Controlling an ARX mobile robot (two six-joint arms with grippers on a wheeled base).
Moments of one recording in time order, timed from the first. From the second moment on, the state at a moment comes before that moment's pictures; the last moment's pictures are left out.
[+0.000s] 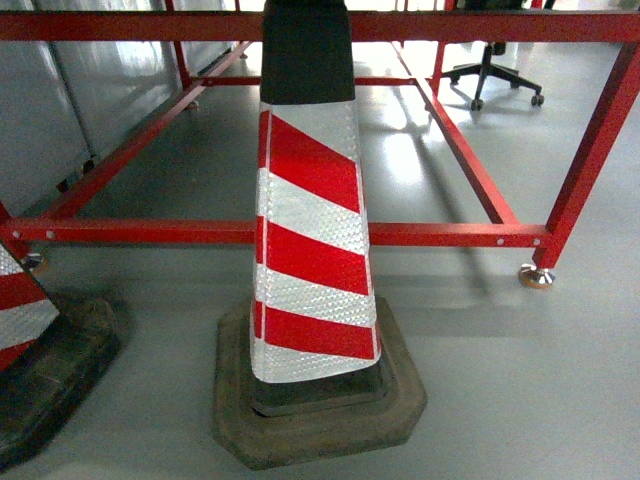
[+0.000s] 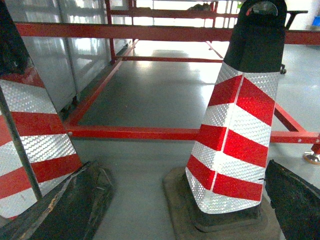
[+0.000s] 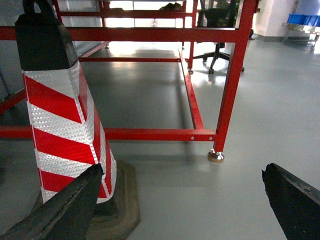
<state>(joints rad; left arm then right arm) 0.00 0.01 0.01 0.00 0.00 -0.01 0.00 0.00 0.01 0.00 0.00 0.00</state>
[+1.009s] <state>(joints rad) 0.00 0.01 0.01 -0.01 0.00 -0.01 0.00 0.00 0.01 0.00 0.00 0.00</state>
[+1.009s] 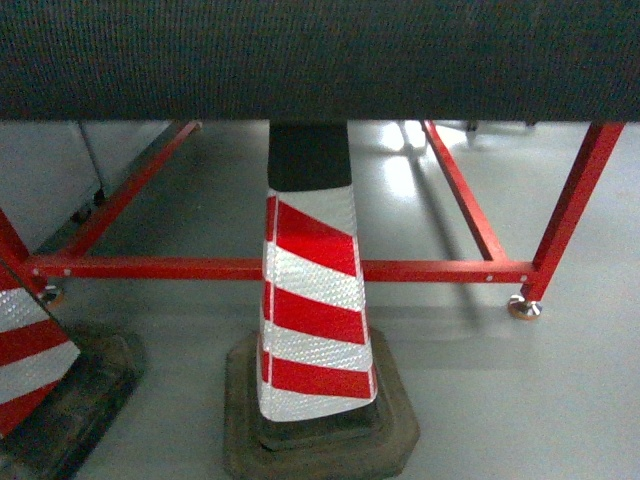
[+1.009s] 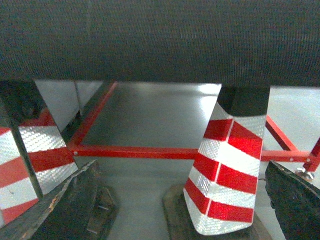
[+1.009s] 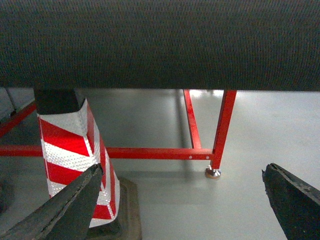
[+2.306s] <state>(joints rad) 0.00 0.01 0.01 0.00 0.00 -0.01 0.00 0.00 0.01 0.00 0.00 0.00</state>
